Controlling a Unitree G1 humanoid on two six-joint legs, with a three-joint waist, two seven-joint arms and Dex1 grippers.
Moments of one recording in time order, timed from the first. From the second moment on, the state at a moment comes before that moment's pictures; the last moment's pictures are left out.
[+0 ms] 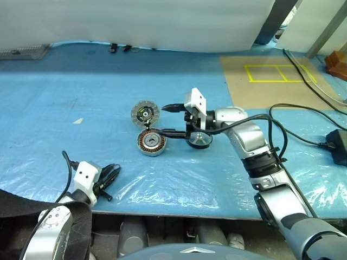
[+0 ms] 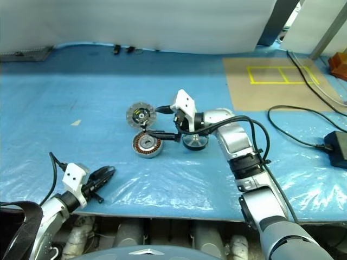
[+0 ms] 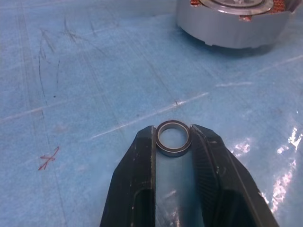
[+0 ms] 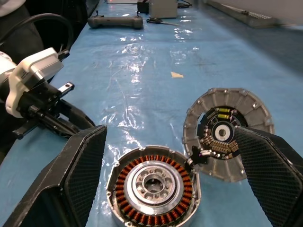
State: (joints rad) left arm 0.32 0.44 0.15 -0.26 -0.31 0.17 -0.61; right arm -0.68 -0.34 0.23 0.10 0.25 0.38 1.11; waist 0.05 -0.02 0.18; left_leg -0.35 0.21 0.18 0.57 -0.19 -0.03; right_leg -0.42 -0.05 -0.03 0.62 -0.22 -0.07
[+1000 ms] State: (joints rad) left arm -0.19 0.50 -0.07 -0.26 -0.32 0.49 -0.62; right arm -0.62 -0.38 0.30 0.10 0.23 0.40 1.15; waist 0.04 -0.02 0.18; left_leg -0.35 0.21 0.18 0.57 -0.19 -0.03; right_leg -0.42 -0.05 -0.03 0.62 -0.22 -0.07
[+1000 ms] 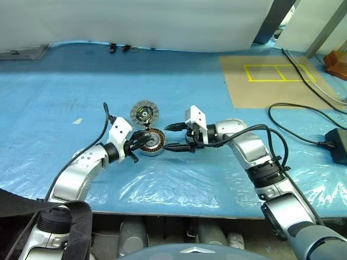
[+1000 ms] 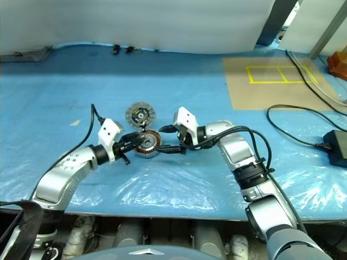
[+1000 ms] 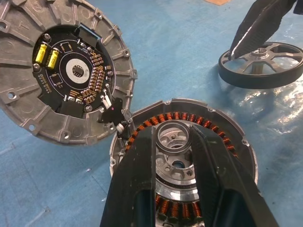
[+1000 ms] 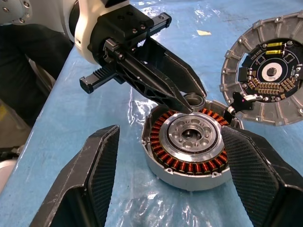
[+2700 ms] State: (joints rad) left arm -0.31 0.51 -0.14 -0.22 -0.27 0.69 -0.67; right arm -0.67 -0.37 0.30 0.12 0.21 0.42 1.14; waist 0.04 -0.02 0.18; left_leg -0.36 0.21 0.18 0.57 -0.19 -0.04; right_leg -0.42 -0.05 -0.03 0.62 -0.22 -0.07
